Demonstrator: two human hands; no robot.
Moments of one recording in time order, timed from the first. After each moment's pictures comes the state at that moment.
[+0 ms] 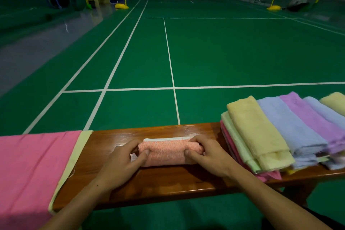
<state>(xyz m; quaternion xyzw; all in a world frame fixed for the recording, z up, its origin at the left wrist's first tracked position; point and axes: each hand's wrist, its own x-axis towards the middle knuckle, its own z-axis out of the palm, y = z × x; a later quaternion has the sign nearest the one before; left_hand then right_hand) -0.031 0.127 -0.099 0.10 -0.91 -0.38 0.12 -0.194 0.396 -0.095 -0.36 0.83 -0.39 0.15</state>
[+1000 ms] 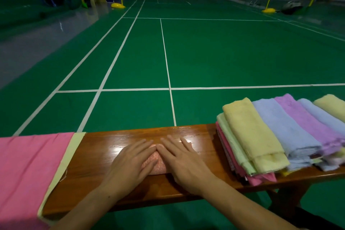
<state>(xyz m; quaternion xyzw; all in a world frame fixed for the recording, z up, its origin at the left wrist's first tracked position) -0.048 0.147 -0.119 0.02 -0.99 -0.10 0.11 -0.158 0.354 -0.104 -0.54 0.84 -0.10 -0.03</state>
